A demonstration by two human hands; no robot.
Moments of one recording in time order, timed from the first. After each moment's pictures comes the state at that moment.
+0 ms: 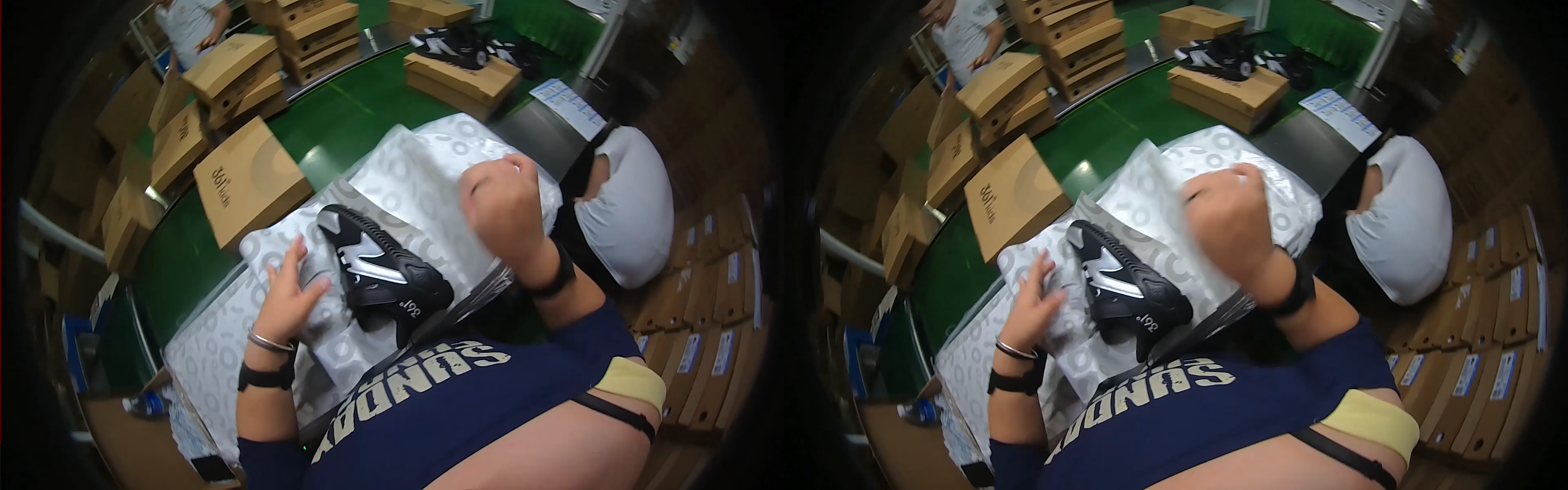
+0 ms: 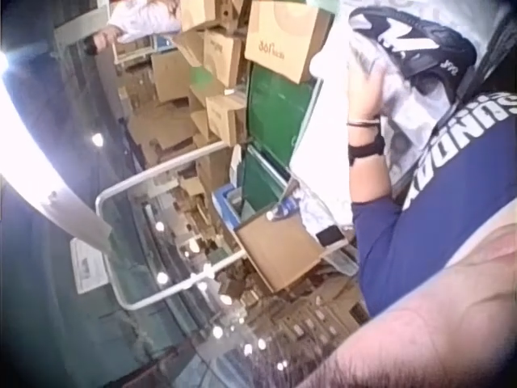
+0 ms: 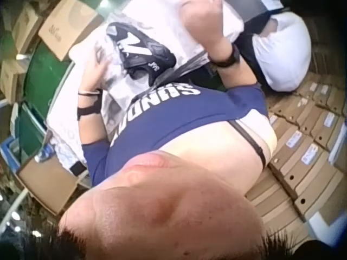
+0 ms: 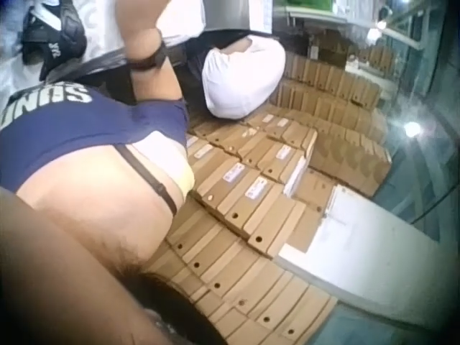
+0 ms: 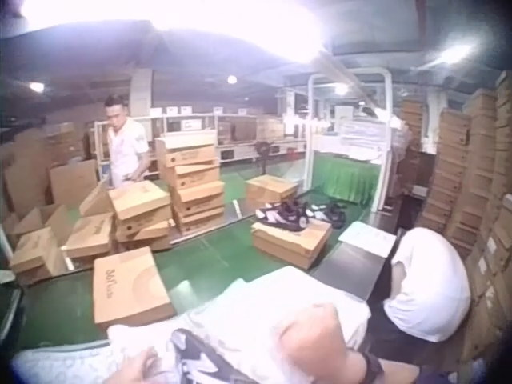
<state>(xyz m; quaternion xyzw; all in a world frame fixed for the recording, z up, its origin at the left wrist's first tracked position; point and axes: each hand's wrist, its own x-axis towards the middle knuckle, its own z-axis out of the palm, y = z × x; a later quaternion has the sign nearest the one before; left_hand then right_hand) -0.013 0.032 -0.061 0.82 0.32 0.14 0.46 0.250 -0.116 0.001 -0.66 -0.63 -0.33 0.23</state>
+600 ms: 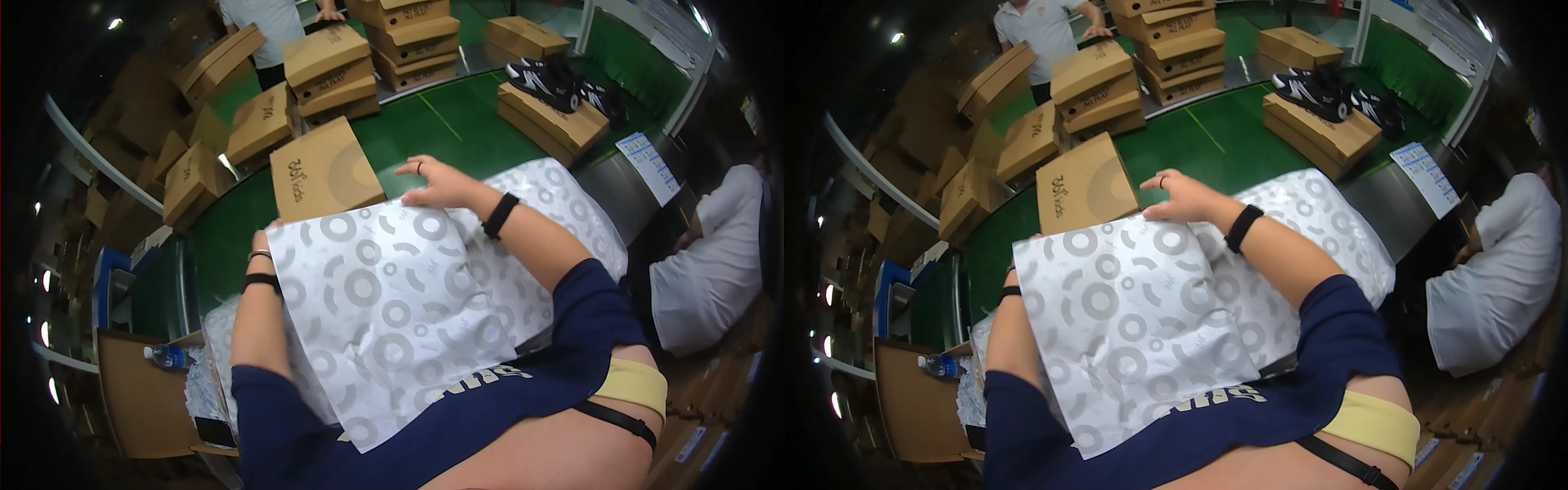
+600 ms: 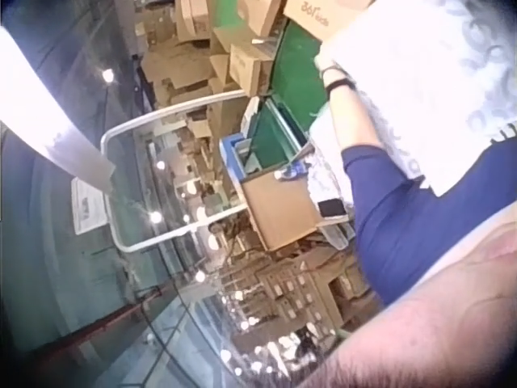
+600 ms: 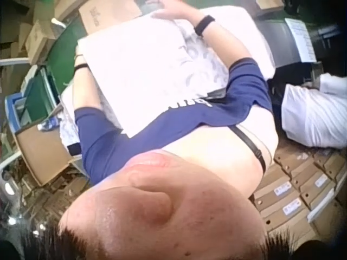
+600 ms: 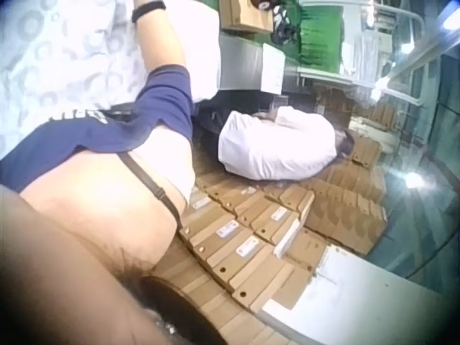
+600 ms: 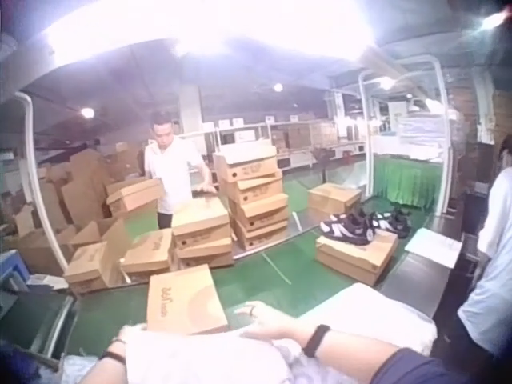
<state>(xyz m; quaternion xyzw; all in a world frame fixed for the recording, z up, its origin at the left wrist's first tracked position) -0.182 0.299 -0.196 0.61 0.65 0.26 0.37 0.248 0.094 -0.056 -0.55 -0.73 0.28 0.31</state>
